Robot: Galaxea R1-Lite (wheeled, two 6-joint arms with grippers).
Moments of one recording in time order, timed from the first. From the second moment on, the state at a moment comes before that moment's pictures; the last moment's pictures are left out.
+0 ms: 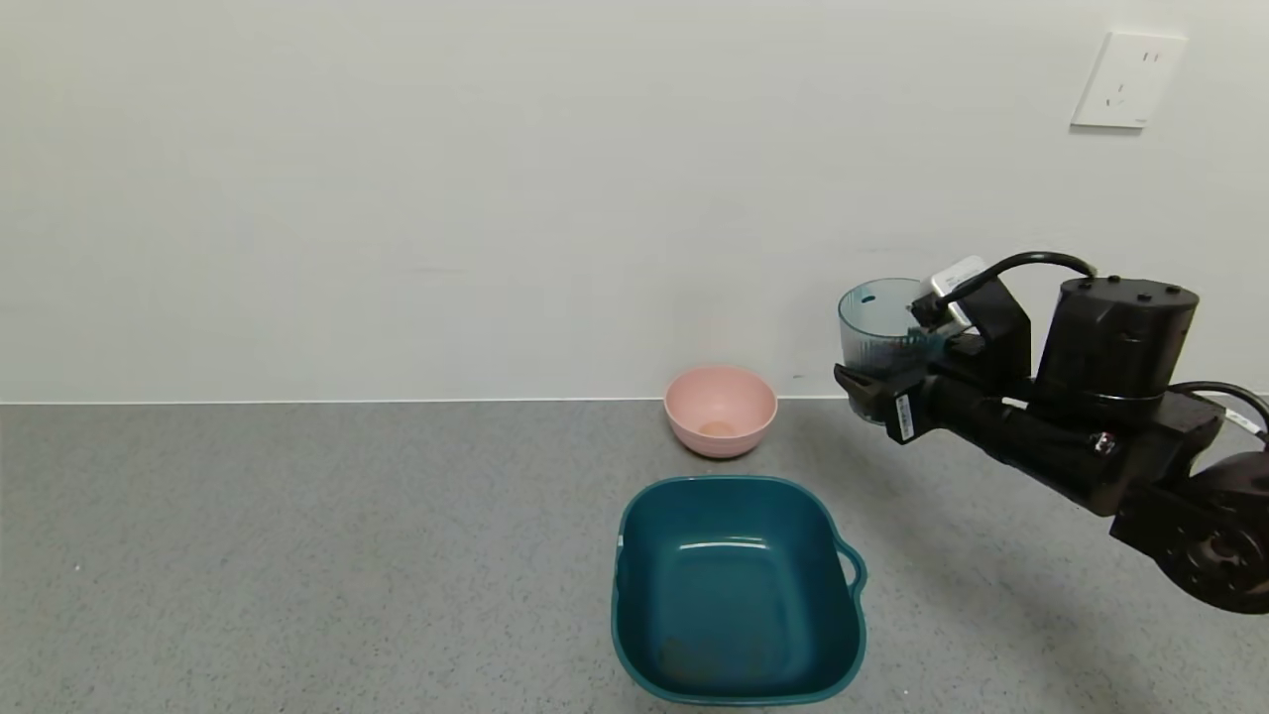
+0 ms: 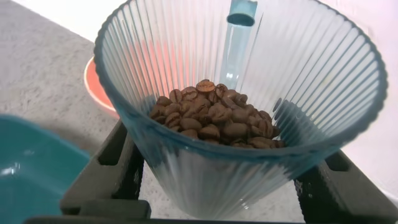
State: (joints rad) left arm 0.00 0.00 0.00 0.00 0.00 0.00; right arm 0.38 1.79 -0.87 -0.81 -0.08 -0.30
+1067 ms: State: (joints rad) left arm 0.00 0.00 0.00 0.00 0.00 0.00; right arm 0.49 1.73 -0.82 -0.70 -0.15 -0.67
